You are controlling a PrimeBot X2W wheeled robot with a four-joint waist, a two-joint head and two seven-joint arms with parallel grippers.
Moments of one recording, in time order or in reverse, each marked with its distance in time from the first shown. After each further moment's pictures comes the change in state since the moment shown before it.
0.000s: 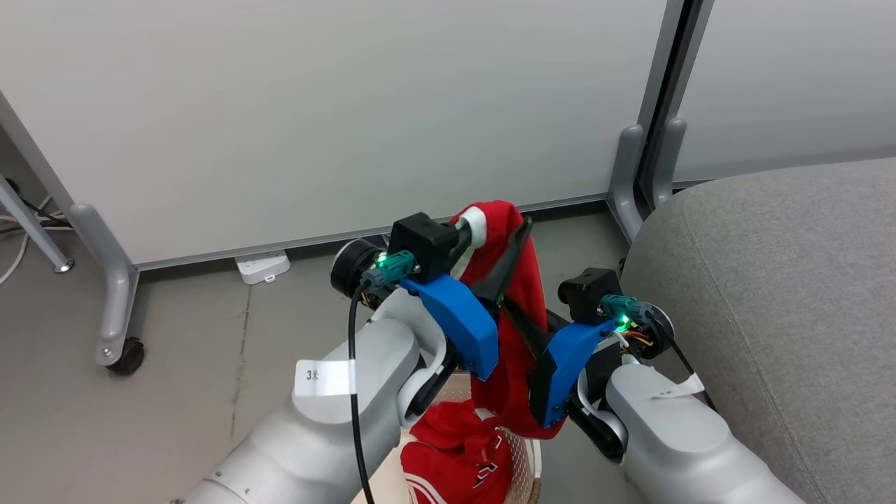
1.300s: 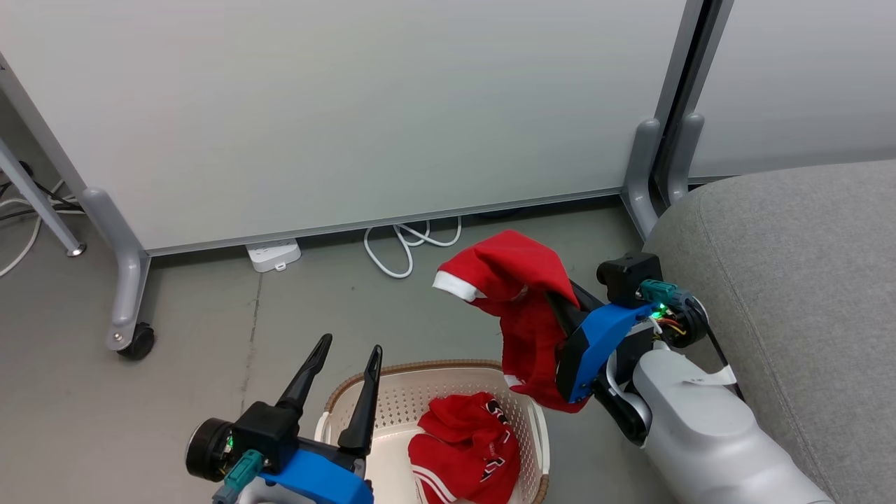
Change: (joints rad) left arm 0.714 0.081 0.675 -0.456 0.572 -0.035 -0.001; right arm -0.020 -0.022 -0.093 0.048 -0.021 0.000 -0.052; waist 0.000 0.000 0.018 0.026
